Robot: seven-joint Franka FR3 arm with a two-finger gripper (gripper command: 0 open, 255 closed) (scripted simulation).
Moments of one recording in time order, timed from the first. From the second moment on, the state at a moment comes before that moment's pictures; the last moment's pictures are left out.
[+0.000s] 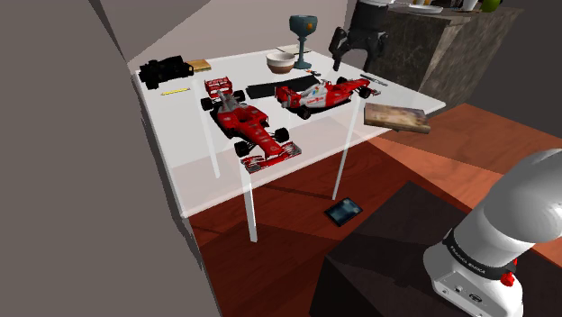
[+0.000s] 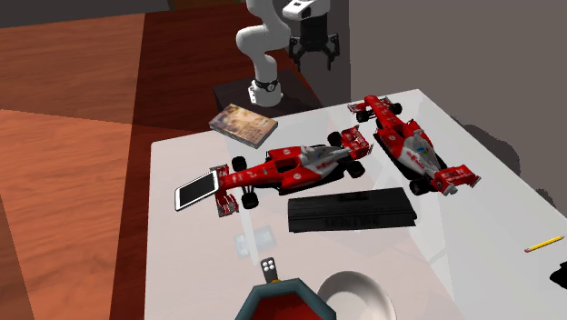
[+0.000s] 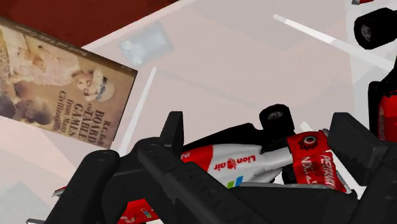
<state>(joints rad) -0.11 -0.38 0.05 -2.11 0.07 1.84 0.43</state>
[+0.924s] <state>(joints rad) -0.18 0.13 0.03 -1.69 0.03 1.93 0.74</state>
